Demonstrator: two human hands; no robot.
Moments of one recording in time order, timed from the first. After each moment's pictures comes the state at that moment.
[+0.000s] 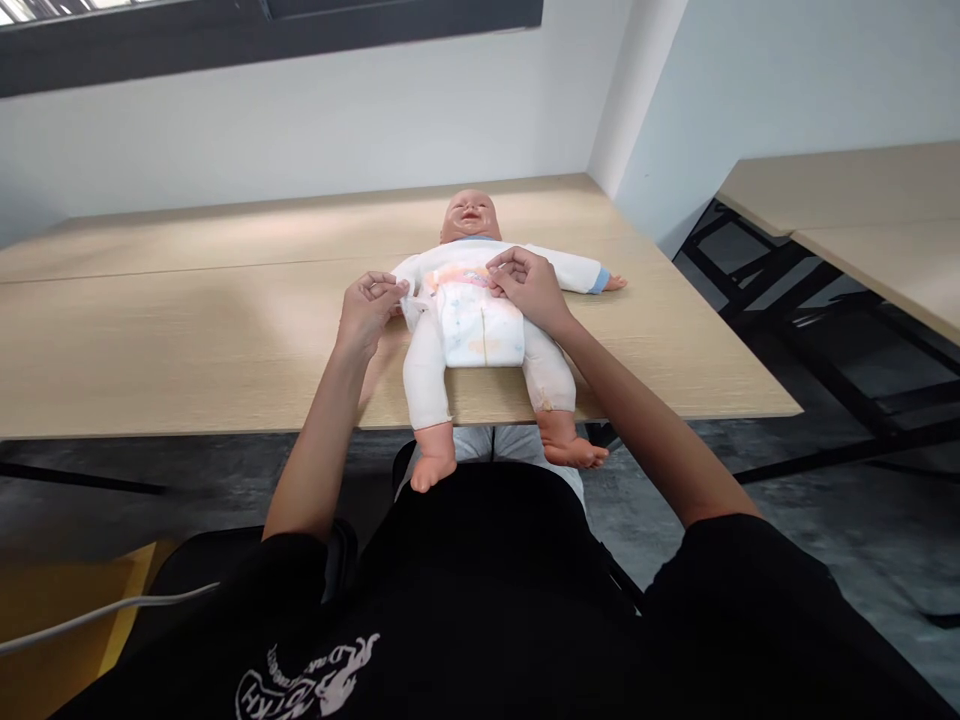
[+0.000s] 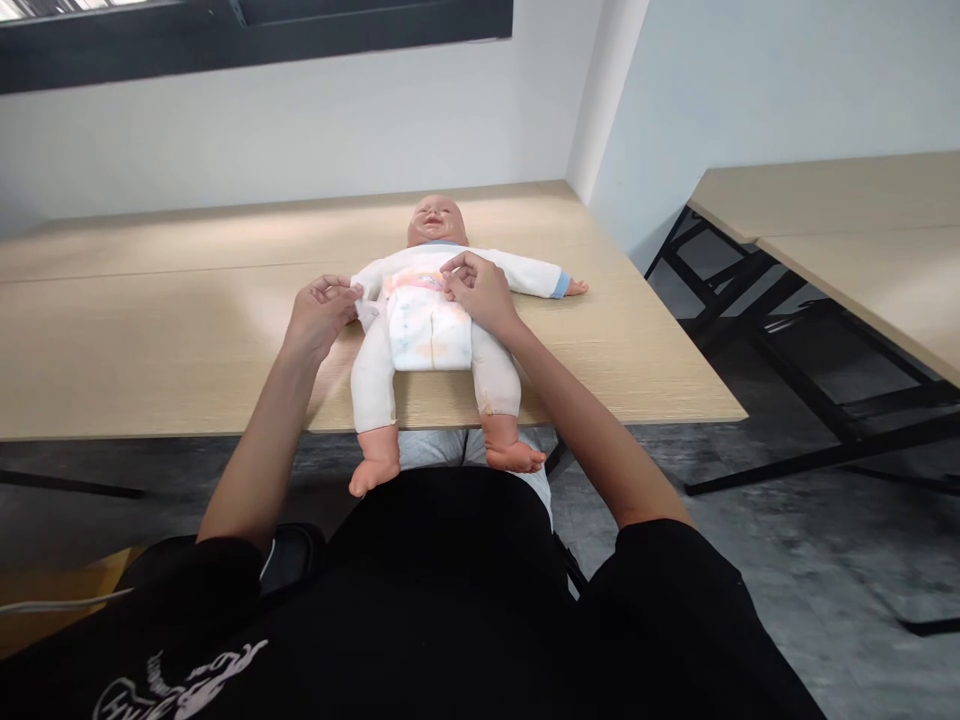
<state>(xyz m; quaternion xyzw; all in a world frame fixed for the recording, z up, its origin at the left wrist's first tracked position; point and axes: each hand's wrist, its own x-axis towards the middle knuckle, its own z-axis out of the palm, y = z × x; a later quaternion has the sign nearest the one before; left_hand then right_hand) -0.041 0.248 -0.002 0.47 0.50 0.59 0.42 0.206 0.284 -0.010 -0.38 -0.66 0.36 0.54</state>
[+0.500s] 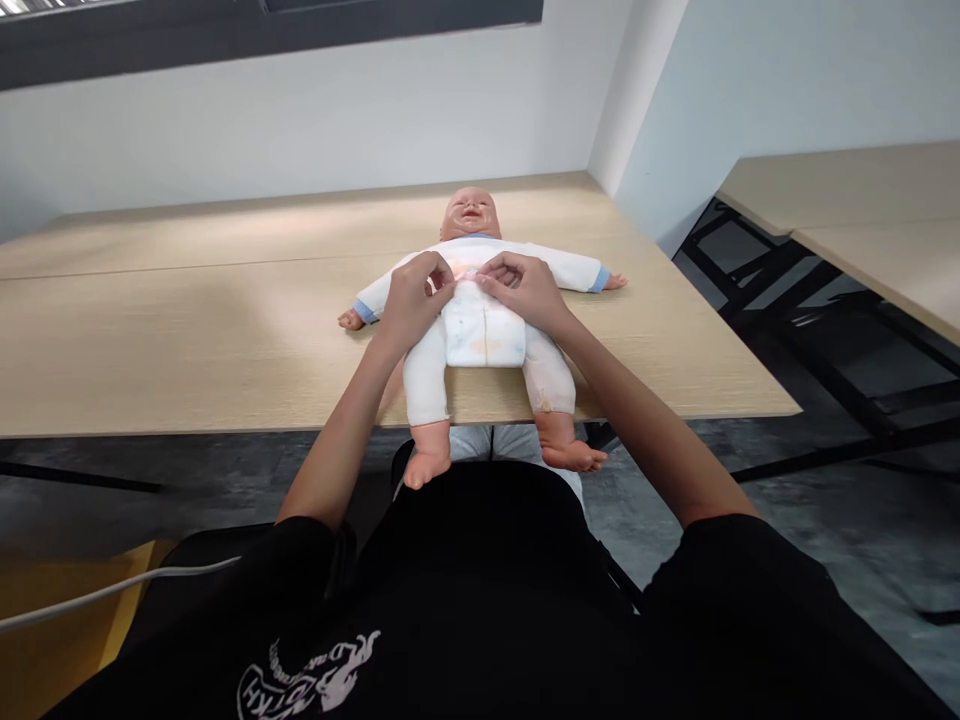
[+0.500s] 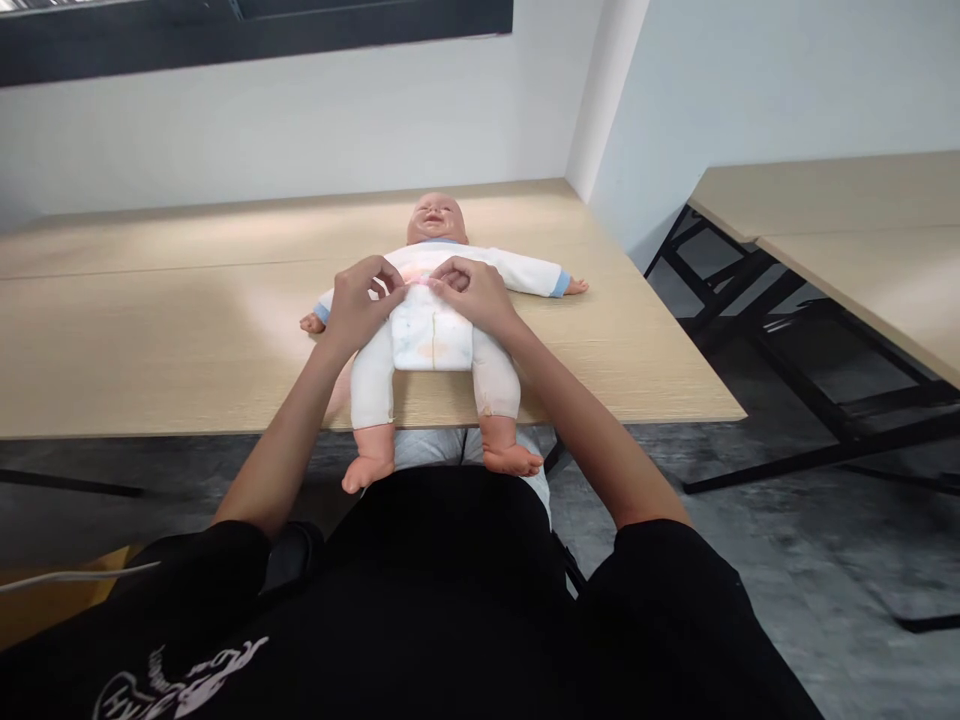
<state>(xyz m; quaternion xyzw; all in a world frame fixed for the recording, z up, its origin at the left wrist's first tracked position) 0.007 0.244 0.016 0.75 0.45 0.47 0.14 0.208 0.281 -0.005 -0.39 -0.74 0.26 0.49</state>
